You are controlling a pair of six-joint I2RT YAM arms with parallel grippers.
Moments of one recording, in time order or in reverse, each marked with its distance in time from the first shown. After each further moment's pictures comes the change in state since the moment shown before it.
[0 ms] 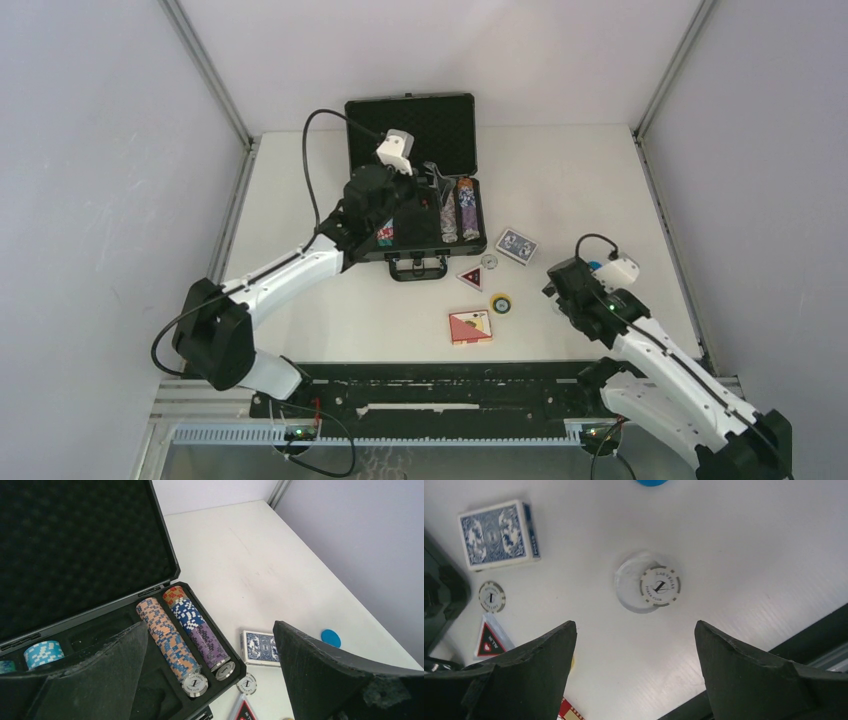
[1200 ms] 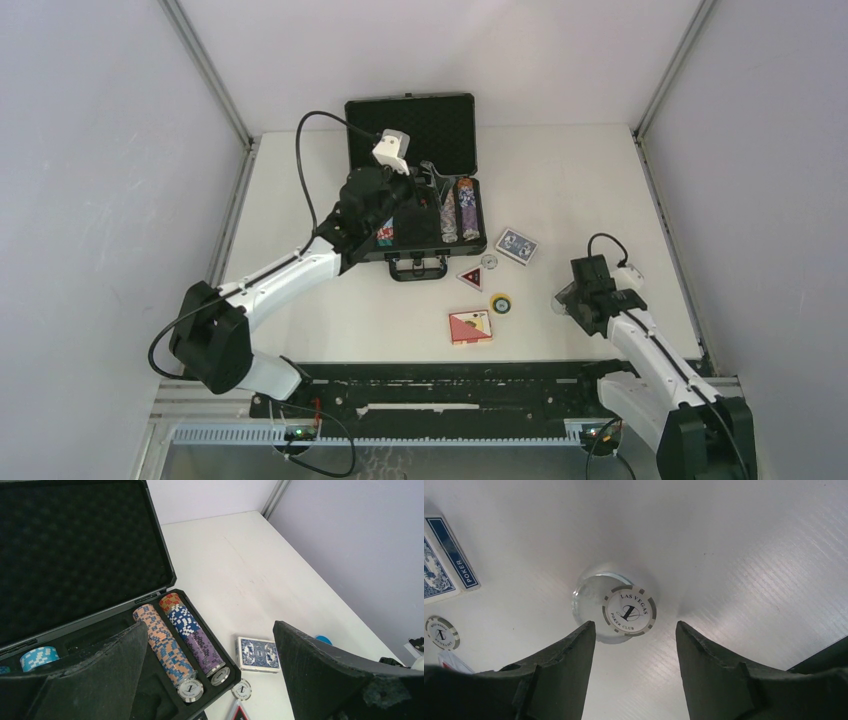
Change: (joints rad) left arm 0.003 -0.037 -0.037 0.047 0.001 -0.016; right arm -0.356 0.083 -0.151 0.213 -0.271 -0.123
